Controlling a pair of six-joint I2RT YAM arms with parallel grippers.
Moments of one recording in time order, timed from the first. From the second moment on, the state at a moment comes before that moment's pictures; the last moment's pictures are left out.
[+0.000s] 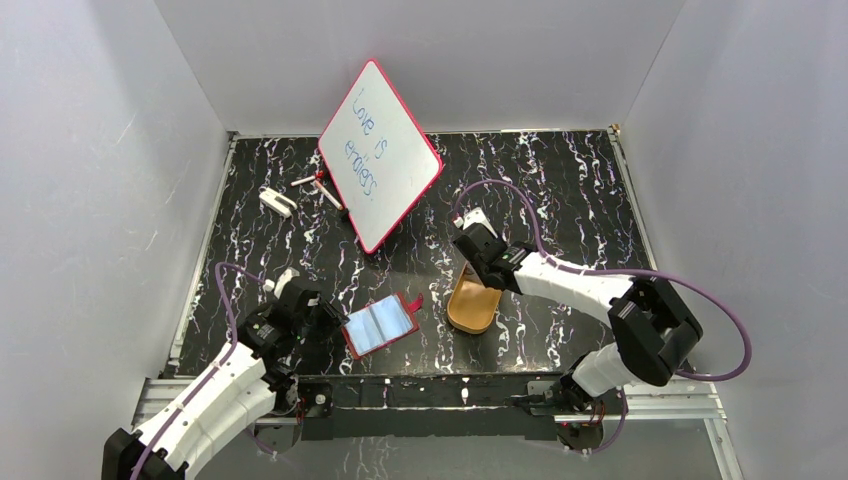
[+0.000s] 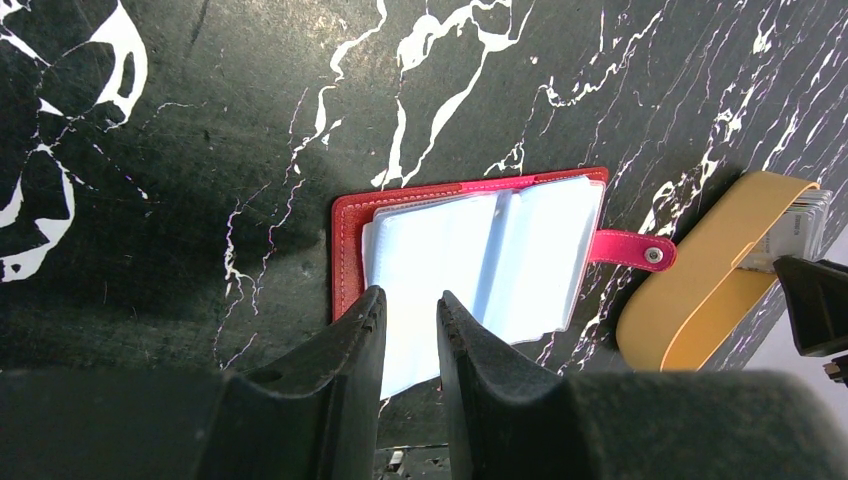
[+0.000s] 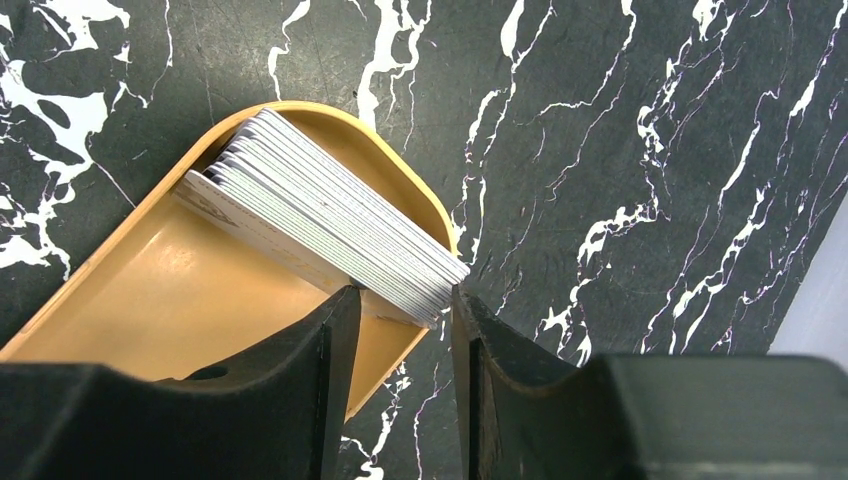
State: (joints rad) left arm -0.53 0.63 0.35 -0.65 -0.10 -1.17; right arm 0.81 1.46 0.87 -0.48 0.54 0.12
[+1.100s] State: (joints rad) left arm -0.53 0.63 0.35 -0.65 -0.10 -1.17; right arm 0.81 1.45 0.86 -0.48 0.56 0.13
